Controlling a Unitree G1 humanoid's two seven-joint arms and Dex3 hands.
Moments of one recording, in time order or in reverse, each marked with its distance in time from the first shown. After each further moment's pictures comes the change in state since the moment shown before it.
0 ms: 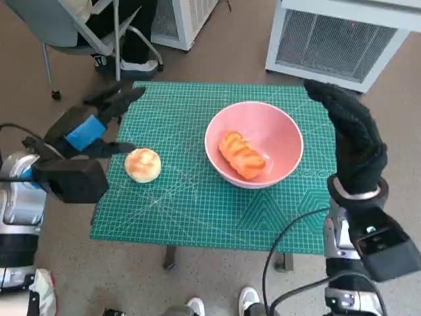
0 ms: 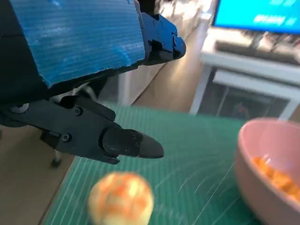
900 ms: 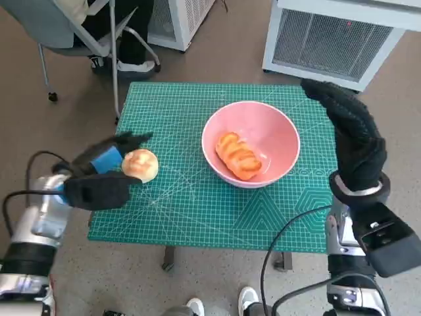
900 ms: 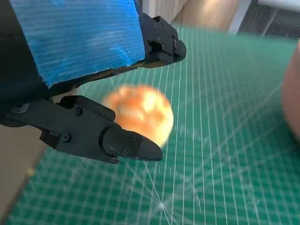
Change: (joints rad) left arm 0.000 -0.095 -0.171 0.201 0.078 0.145 -0.017; right arm -0.021 -0.016 -0.003 0.023 0.037 0.009 0.063
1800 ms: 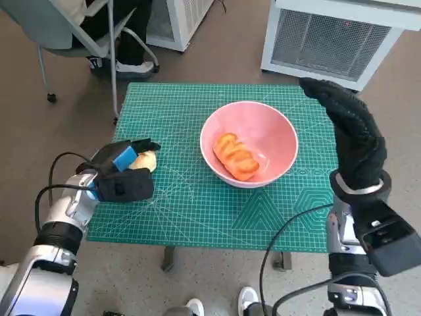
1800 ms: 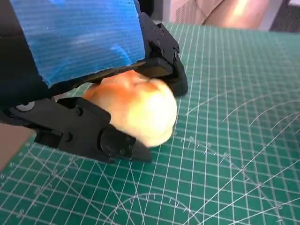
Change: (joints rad) left arm -0.146 -0.075 -0.100 0.342 0.104 -0.129 0.331; right arm -0.007 -0.006 -0.005 -0.003 0.001 0.002 0.010
